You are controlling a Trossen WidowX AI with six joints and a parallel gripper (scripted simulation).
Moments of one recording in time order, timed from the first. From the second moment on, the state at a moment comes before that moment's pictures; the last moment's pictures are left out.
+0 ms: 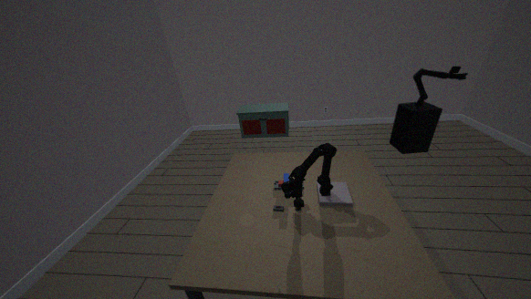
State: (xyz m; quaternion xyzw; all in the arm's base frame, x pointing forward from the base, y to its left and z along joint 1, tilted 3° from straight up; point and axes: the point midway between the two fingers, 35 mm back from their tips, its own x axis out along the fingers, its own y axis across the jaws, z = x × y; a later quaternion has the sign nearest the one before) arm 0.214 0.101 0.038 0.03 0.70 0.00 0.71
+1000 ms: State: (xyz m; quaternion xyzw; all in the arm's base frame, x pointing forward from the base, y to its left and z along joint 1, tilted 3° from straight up) arm 0.210 0.101 0.022 0.03 0.71 0.00 0.71
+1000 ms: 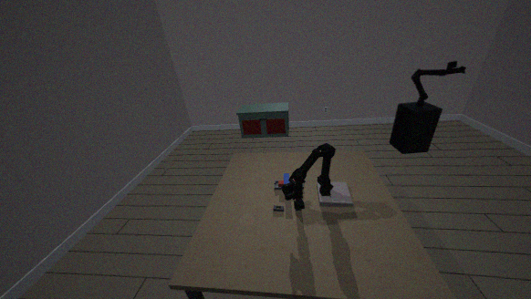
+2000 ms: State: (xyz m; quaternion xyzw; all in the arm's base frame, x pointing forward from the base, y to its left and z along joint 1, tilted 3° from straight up) arm 0.218 0.101 0.086 0.03 0.71 0.00 0.70
